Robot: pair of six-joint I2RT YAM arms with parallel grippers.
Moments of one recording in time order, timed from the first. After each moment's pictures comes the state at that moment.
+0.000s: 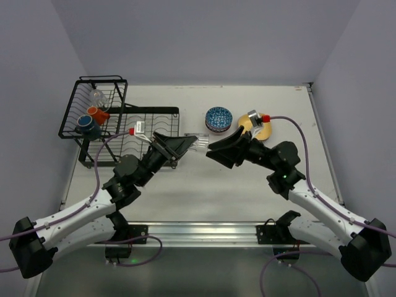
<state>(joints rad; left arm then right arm) -0.84 0.85 0.56 0.47 -0.11 -1.21 0.60 0.92 0.62 0.67 -0.64 0.89</state>
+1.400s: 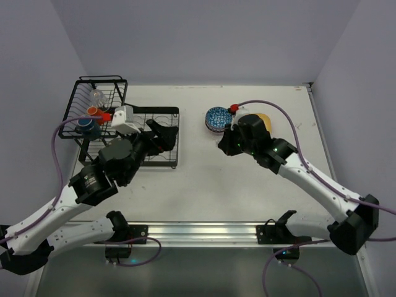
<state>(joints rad) -0.94 0.80 1.04 -0.31 -0.59 -0.73 0.70 1.13 1.04 -0.41 0.02 0.41</state>
